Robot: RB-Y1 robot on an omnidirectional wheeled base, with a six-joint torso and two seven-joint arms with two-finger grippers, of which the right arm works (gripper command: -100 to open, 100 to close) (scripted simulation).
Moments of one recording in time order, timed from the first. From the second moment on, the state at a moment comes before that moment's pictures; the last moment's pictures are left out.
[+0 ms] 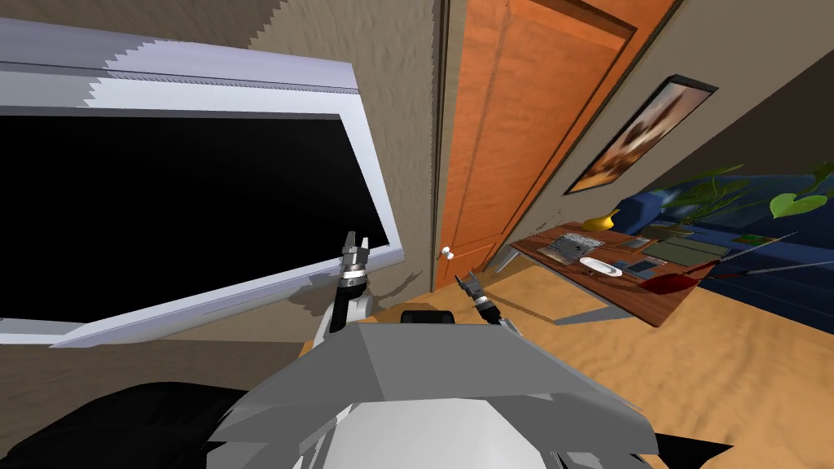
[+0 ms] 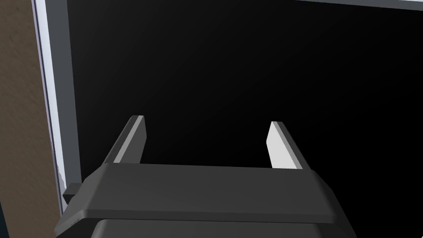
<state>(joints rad) 0.22 -0.14 -0.16 -1.04 0.58 -0.93 0.91</state>
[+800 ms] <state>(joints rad) 0.17 -0.18 -0.23 -0.87 0.58 -1.01 0.98</state>
